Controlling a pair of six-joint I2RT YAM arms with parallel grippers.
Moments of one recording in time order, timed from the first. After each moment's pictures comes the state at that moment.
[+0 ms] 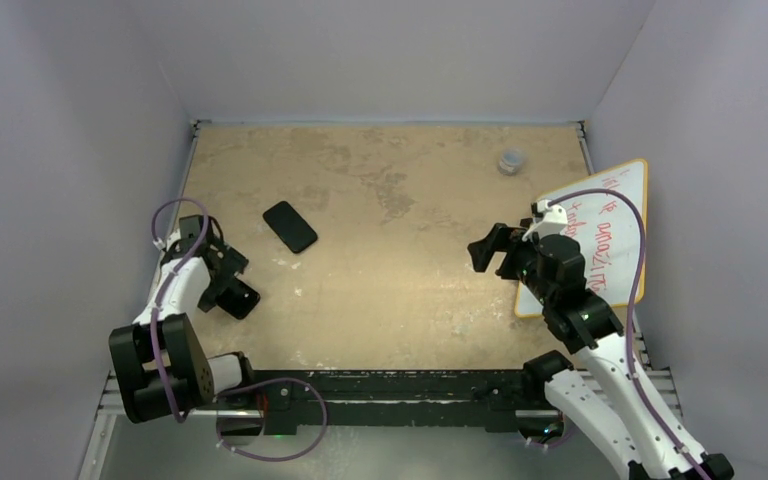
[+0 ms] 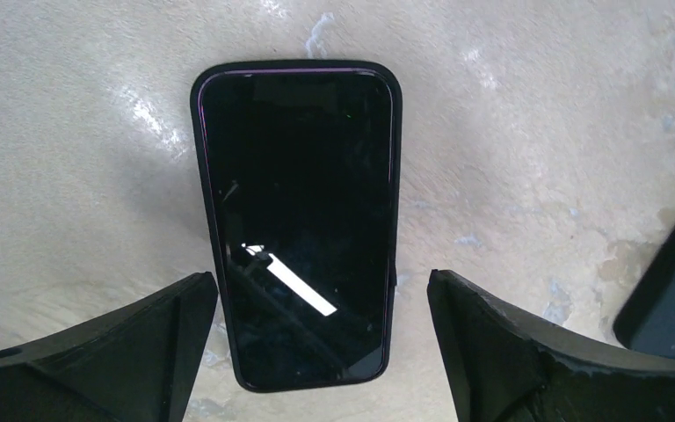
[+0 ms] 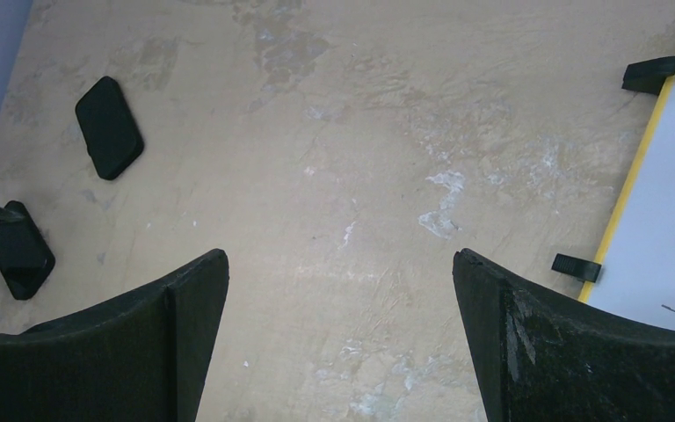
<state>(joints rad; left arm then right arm) 0.24 1.24 0.67 -0.59 -0.22 -0.71 0.38 0.62 0.65 -0.44 0.06 0.46</state>
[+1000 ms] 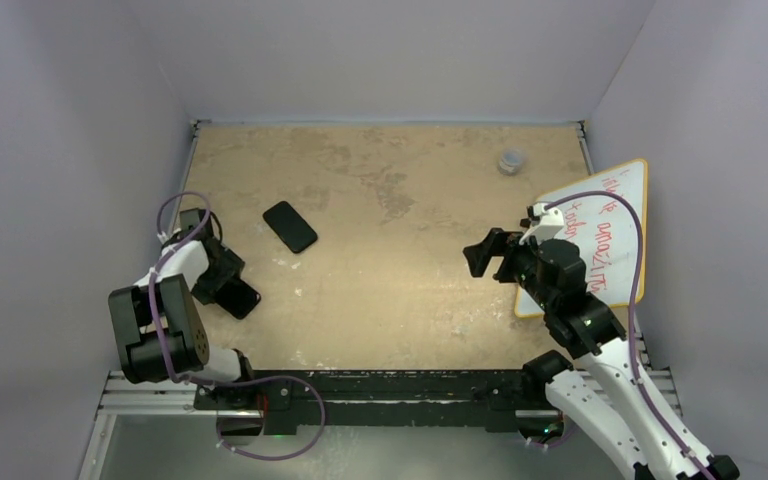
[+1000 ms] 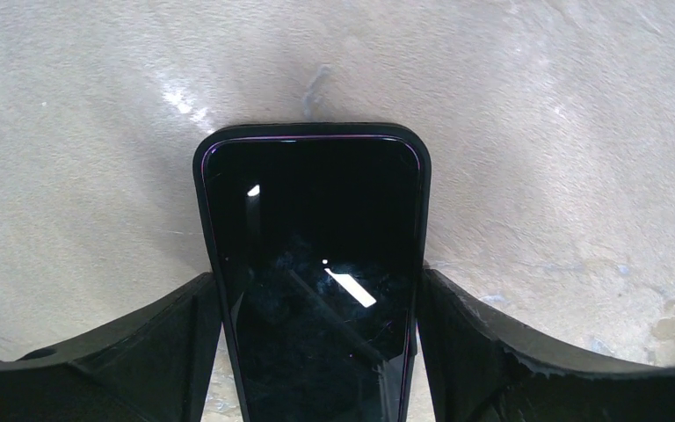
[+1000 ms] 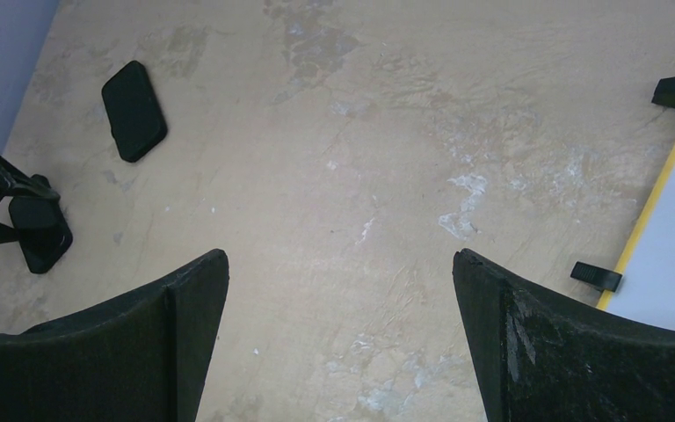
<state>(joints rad) 0.29 1.44 0.73 -0.54 -0.20 -0.64 0.44 0.59 0.65 -0.44 0.05 0.44</state>
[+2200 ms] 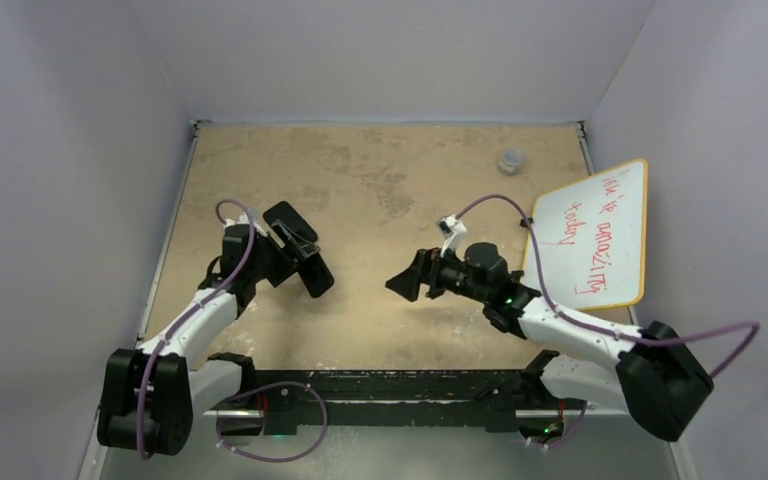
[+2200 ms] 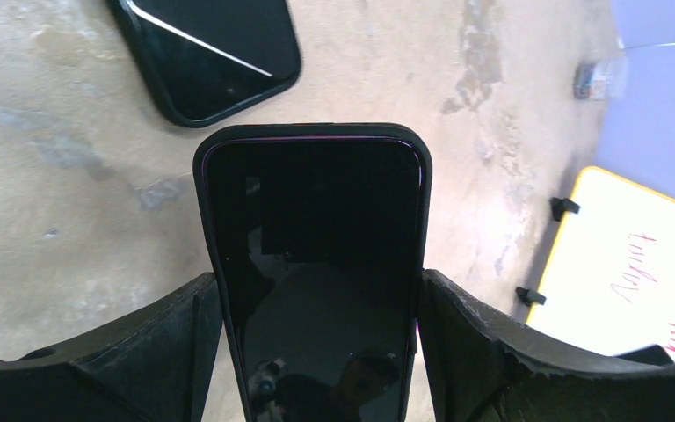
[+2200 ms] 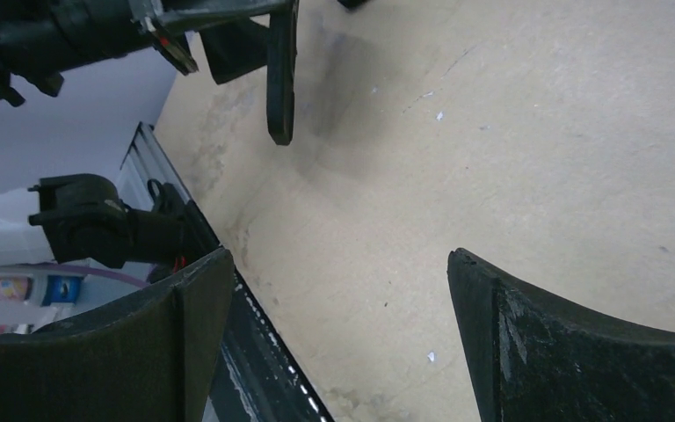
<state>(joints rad) -0.11 1.10 0.44 -0.01 0.27 -0.88 0.71 1.08 0.42 0.33 -0.30 0.68</state>
